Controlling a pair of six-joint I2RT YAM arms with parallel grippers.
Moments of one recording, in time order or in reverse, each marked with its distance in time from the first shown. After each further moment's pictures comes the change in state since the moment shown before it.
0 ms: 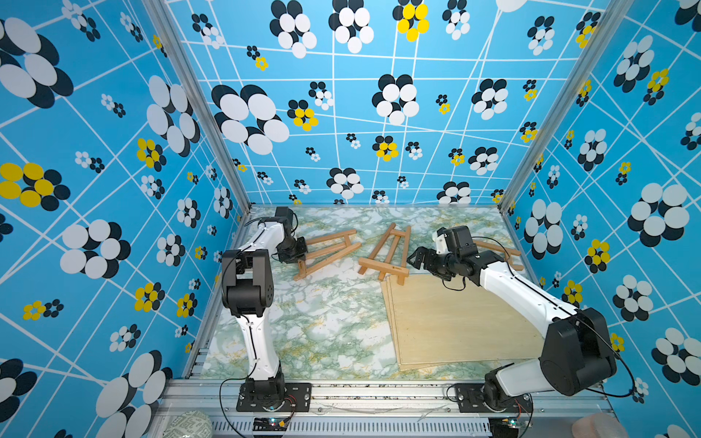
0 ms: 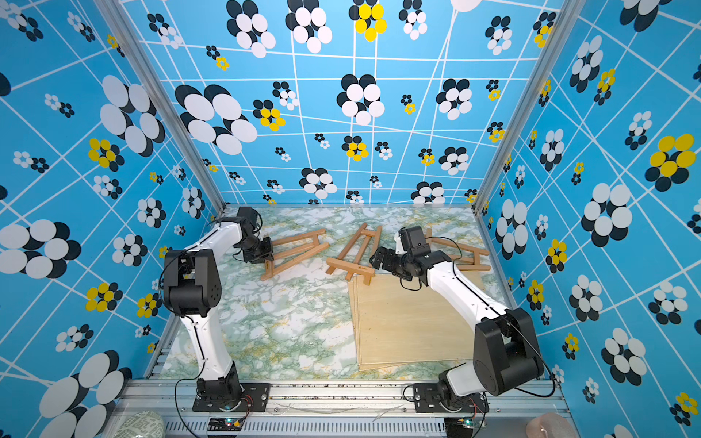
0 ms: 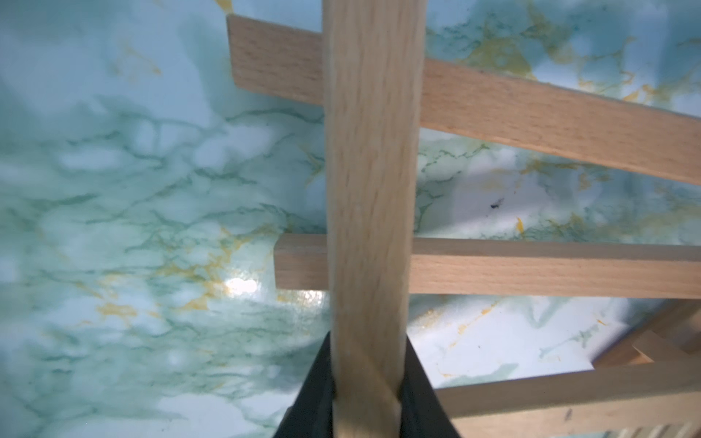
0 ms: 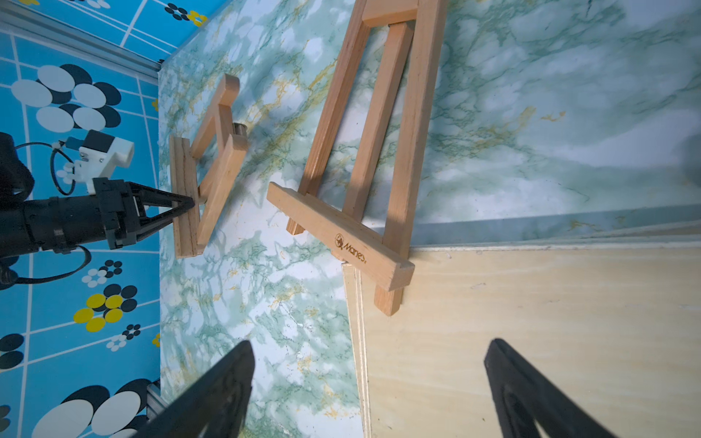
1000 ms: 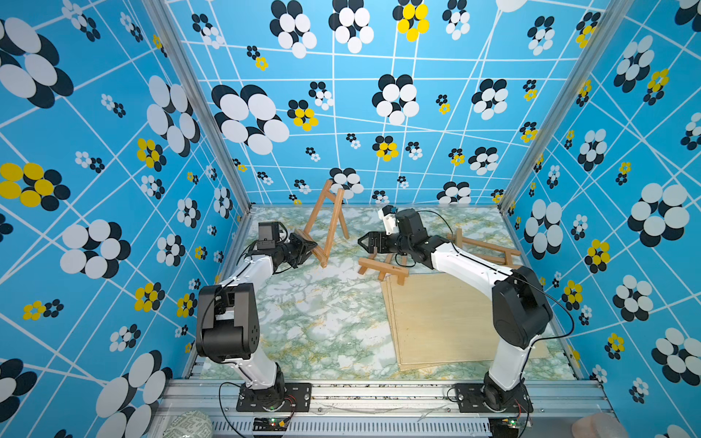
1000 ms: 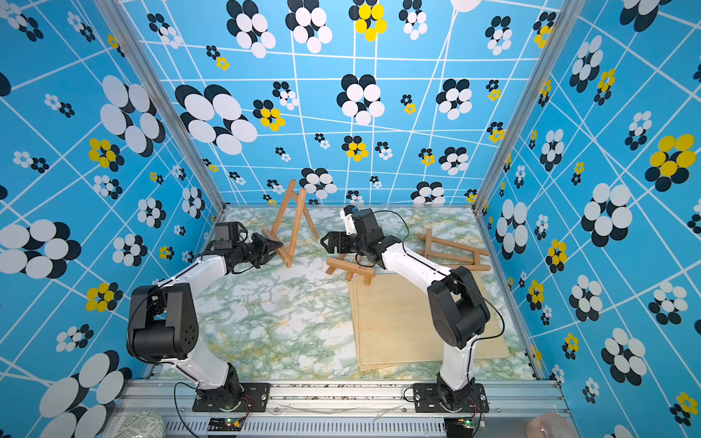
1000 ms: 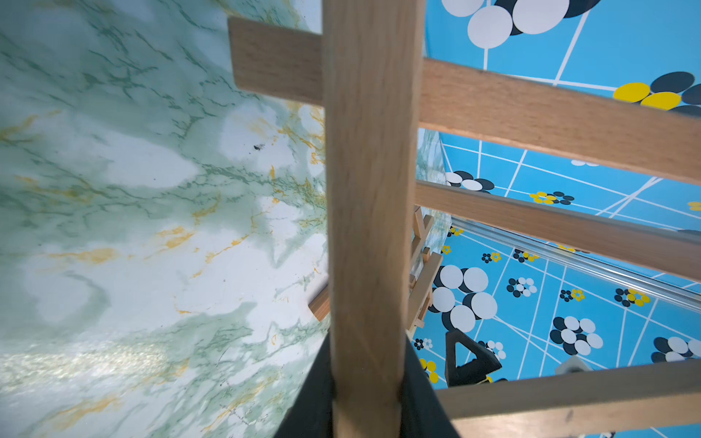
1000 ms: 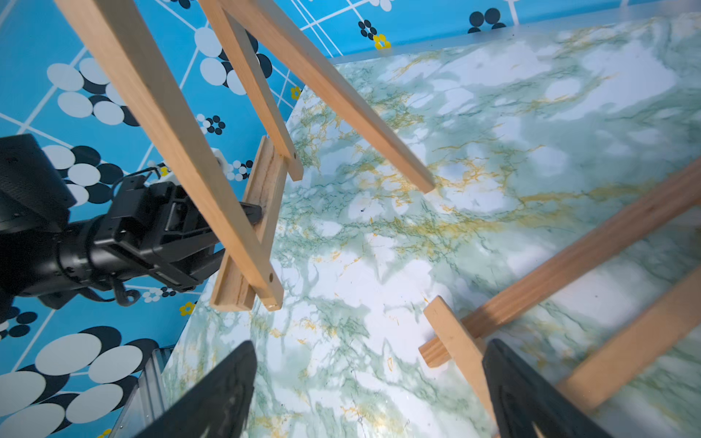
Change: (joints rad) left arm 0.028 -0.375 -0.527 0.755 0.449 -0.752; right arm 0.228 0.431 0.382 0.351 -0.042 -0.138
